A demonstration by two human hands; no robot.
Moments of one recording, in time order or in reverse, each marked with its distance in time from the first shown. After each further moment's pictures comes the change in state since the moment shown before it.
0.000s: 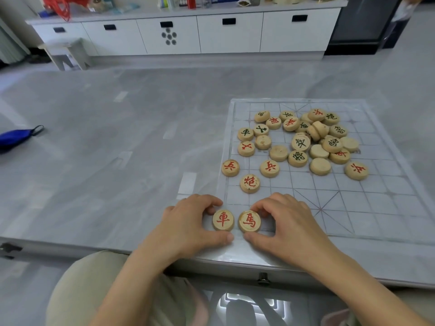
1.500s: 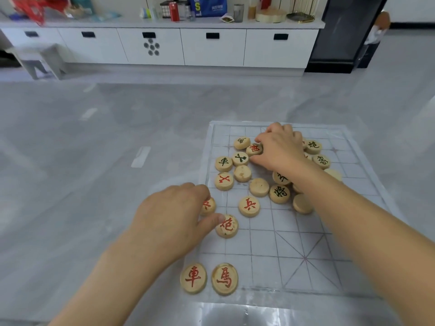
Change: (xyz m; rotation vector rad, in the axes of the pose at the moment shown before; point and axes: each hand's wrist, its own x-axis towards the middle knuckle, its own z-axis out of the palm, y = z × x) left_hand 0.057 0.058 -0.045 0.457 0.199 0.141; right_hand 0.197 0.093 -0.073 -0.527 0.245 0.204
